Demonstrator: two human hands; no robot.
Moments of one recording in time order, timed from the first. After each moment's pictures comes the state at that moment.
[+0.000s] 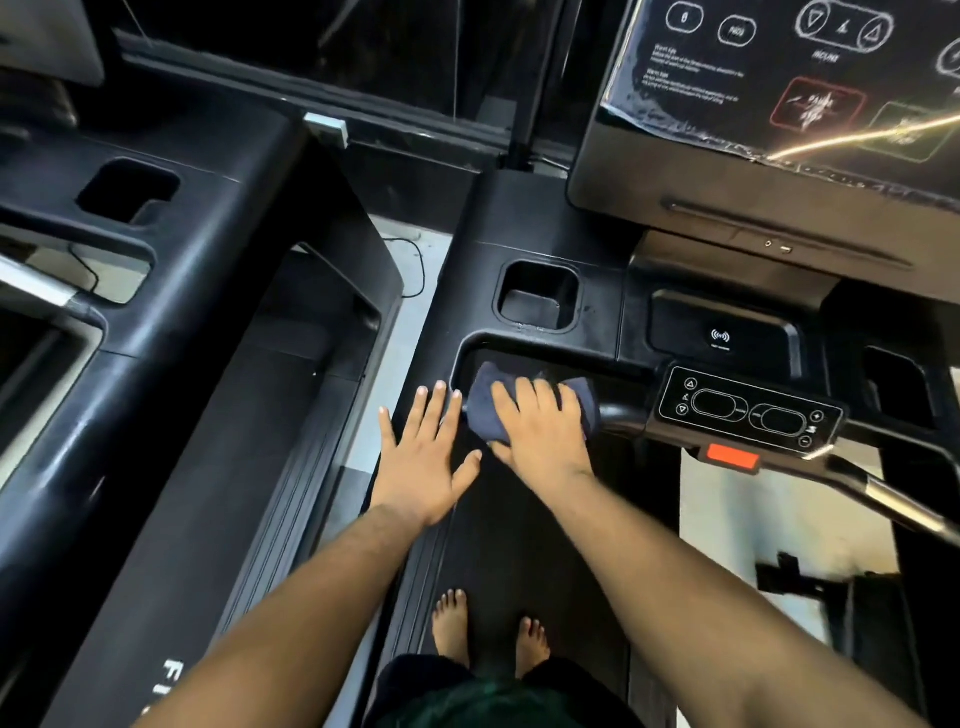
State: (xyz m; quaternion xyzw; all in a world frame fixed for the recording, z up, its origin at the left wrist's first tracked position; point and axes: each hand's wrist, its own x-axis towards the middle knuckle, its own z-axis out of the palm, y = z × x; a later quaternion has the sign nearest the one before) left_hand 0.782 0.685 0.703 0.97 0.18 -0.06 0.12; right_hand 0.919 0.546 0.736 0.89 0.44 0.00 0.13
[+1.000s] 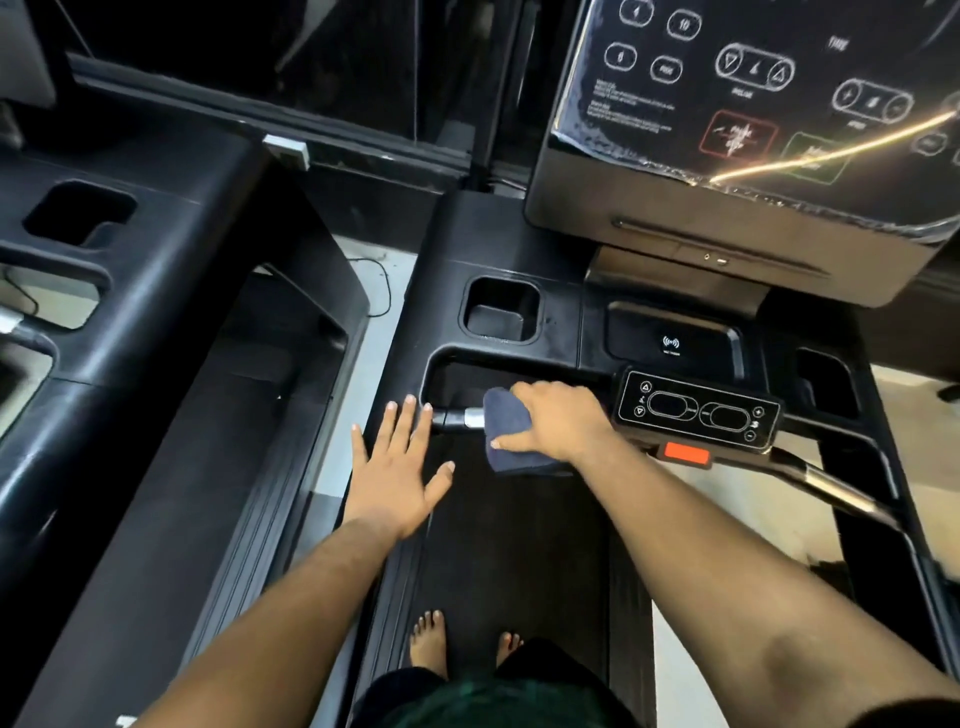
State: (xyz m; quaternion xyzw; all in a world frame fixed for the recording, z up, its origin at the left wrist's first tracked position) left_hand 0.781 0.687 0.703 0.97 0.18 -0.05 0.15; right_hand 0.985 0.514 0.771 0.90 0.41 -0.11 0.10
